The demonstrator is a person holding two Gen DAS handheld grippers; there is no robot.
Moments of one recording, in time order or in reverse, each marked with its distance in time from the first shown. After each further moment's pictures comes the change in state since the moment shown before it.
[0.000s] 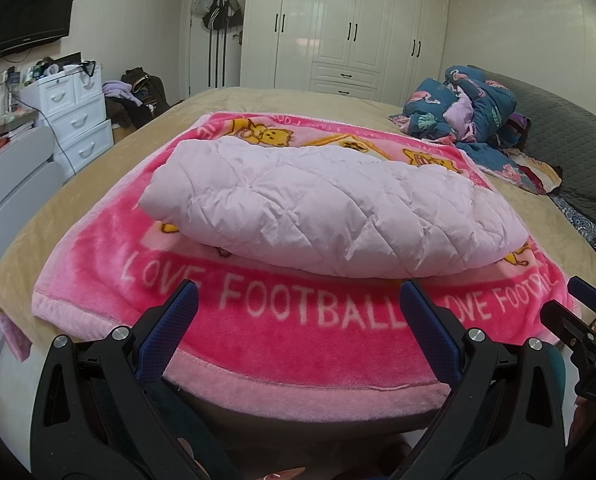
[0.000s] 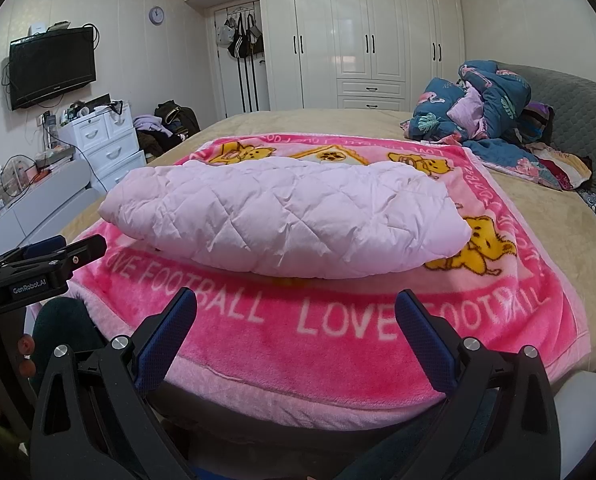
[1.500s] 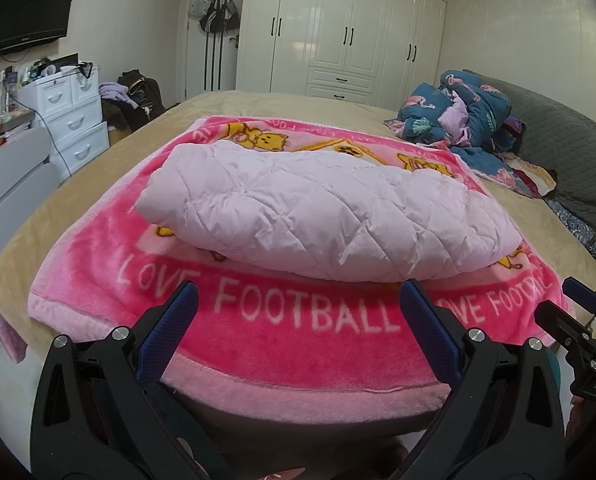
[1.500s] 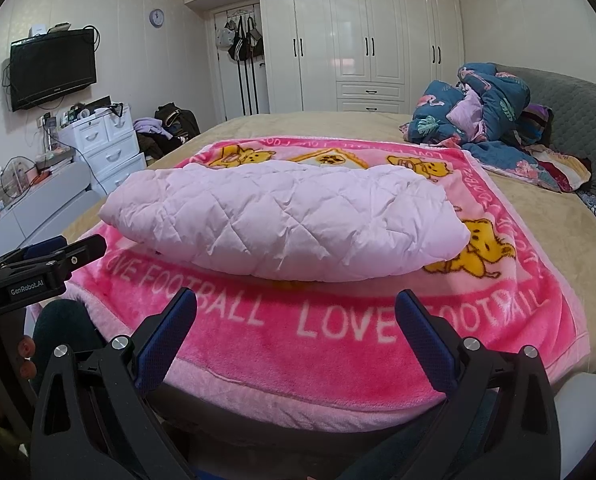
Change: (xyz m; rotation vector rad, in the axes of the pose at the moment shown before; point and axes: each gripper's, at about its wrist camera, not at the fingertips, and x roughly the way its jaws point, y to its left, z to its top) left arm 0.000 -0.006 0.004 -0.002 -0.010 -0.011; right arm 0.000 0.002 0.001 0.001 -0.003 -0.006
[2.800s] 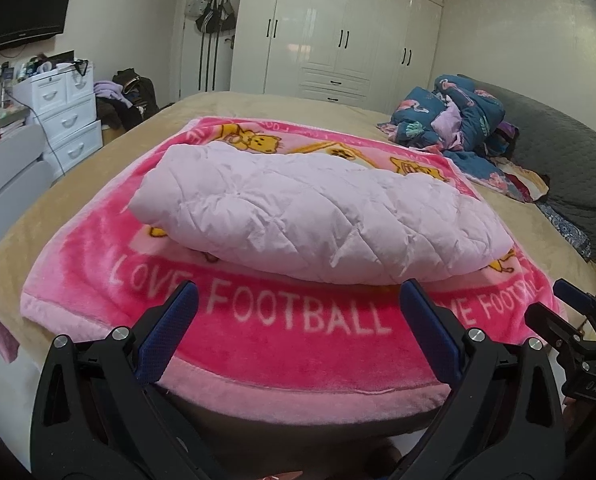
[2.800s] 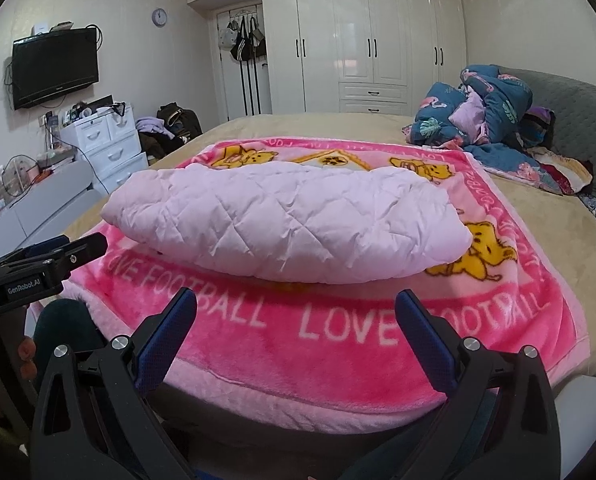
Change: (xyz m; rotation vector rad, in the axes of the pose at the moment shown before) left arm -0.001 0.000 -0.001 -0.006 -0.006 -0.033; right arm -0.002 0.003 0.002 -0.006 -0.003 0.003
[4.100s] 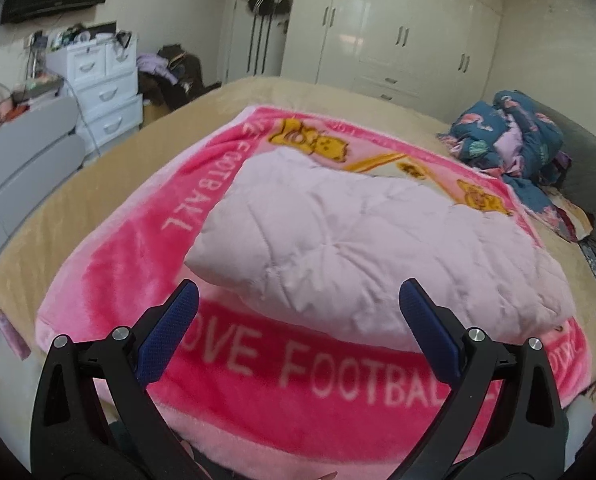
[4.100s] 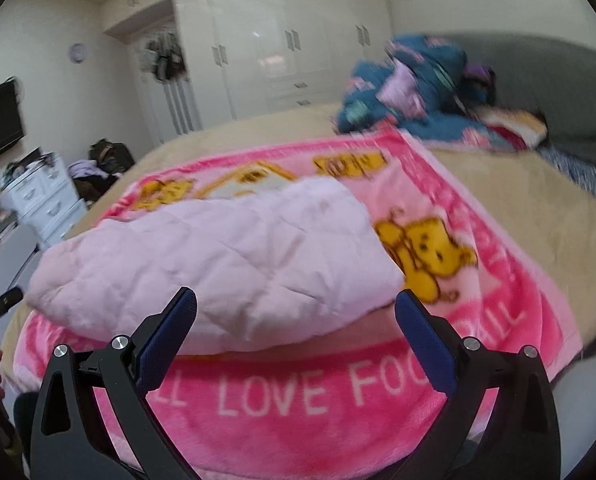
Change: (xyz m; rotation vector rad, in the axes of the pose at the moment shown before) left arm 0.057 0.079 0.066 -0.116 0.039 0.127; right arm 0.049 -0.093 0.053 0.195 -0.017 -0.154
